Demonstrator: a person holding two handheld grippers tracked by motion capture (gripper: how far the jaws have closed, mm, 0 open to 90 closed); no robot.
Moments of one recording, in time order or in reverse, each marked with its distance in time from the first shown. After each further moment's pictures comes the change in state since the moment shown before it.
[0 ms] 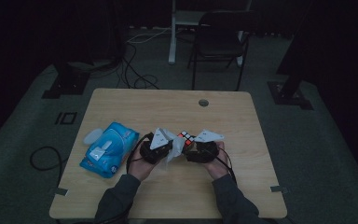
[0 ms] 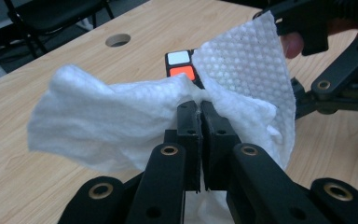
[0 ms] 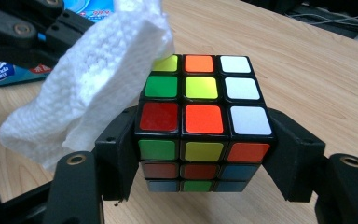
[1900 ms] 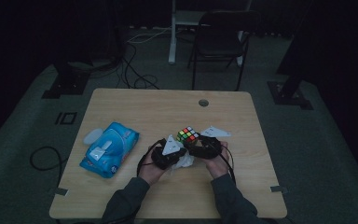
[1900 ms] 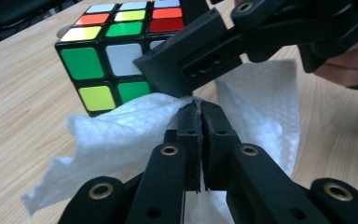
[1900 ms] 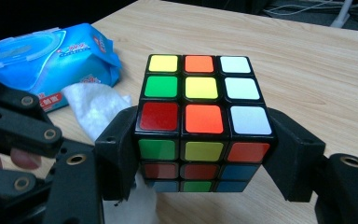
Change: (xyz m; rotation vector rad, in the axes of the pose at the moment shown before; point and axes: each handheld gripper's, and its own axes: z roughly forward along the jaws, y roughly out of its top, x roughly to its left) left arm -0.027 -0.004 0.030 0.020 -0.093 0.022; right arm -0.012 0.001 -0.004 -0.052 -0.049 0.179
